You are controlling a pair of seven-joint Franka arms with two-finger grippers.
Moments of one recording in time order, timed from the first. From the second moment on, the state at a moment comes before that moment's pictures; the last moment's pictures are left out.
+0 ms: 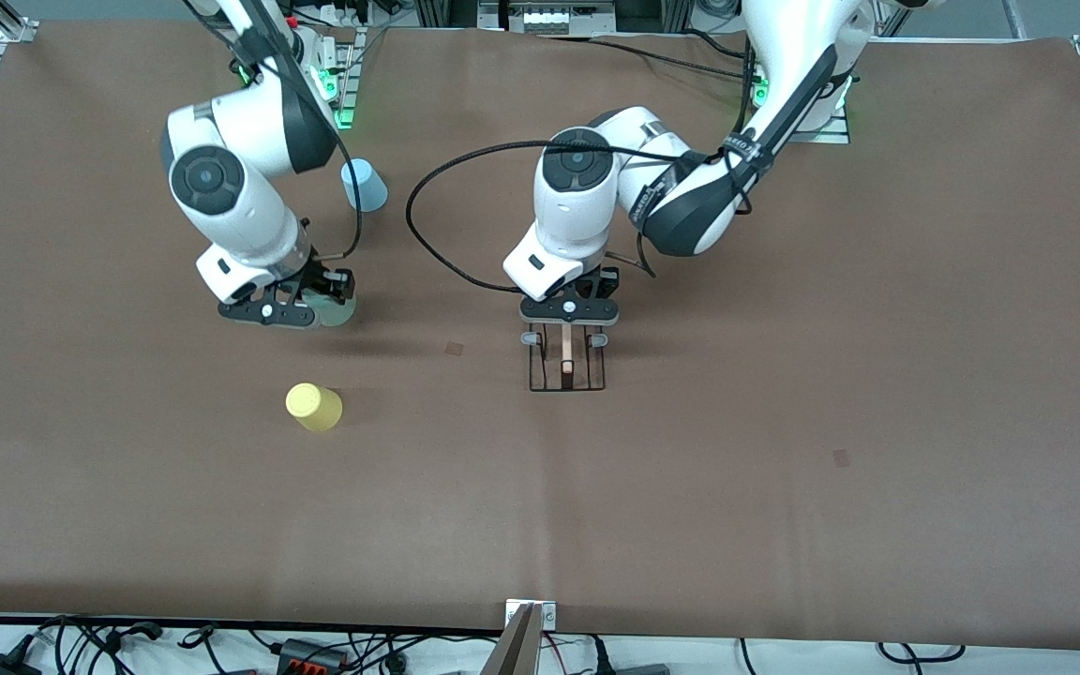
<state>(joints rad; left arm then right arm) -0.41 0.58 -0.40 -1.46 0.26 2.04 -0.86 0.29 0.14 0.08 -2.07 -0.06 2.17 0.49</state>
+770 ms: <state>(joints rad) 0.05 0.31 -0.40 -1.44 0.25 1.74 -0.12 0.30 0.09 0.28 -2.01 0.05 2.18 0.90</state>
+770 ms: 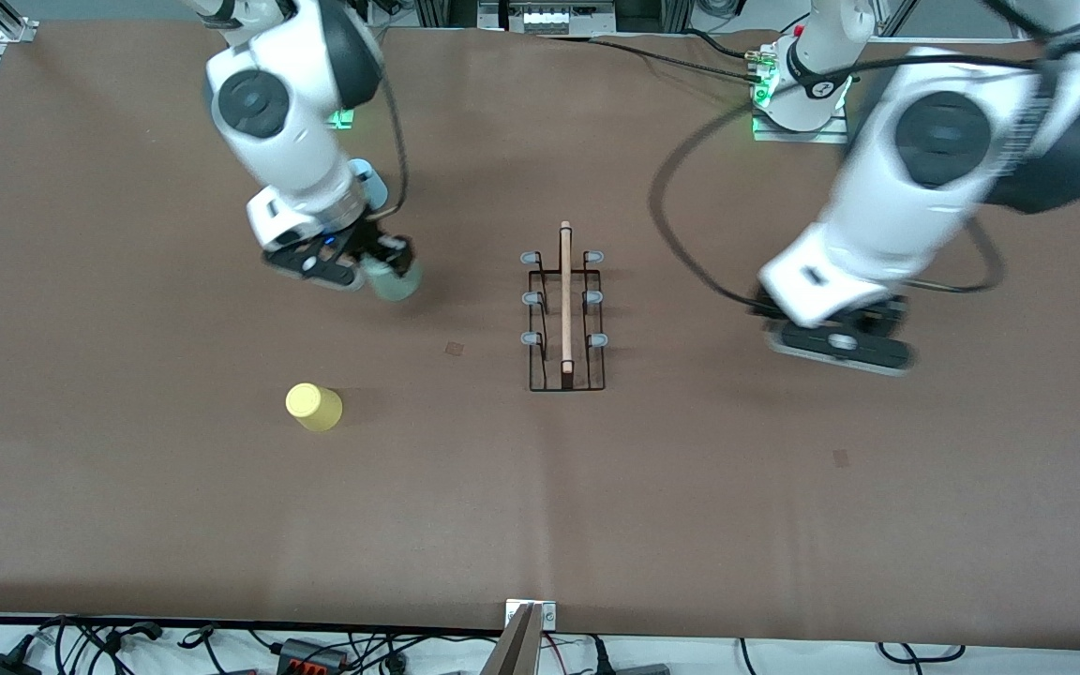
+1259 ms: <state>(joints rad) 0.25 -0.03 -0.41 -1.68 0.03 1.67 0.05 0.49 0.25 0.33 -1.89 0.05 2.33 1.35</state>
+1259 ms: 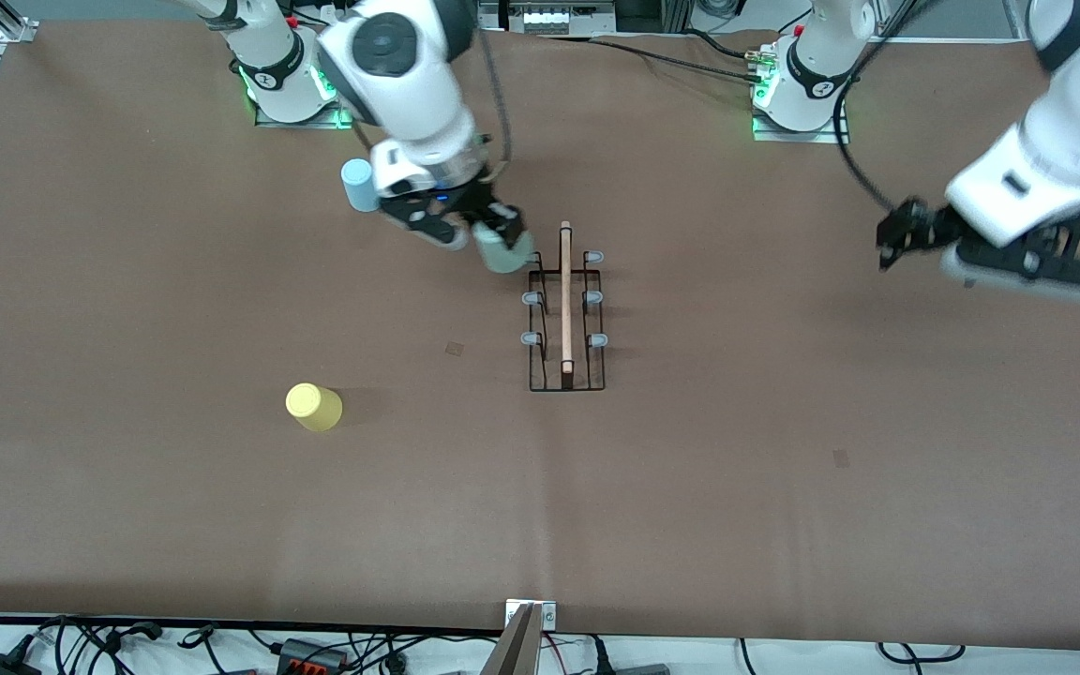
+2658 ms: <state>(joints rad) 0.02 -0.04 -0.03 -1.67 -0.02 1.60 0.05 0.51 0.32 0.32 -1.89 0.00 2.36 1.35</state>
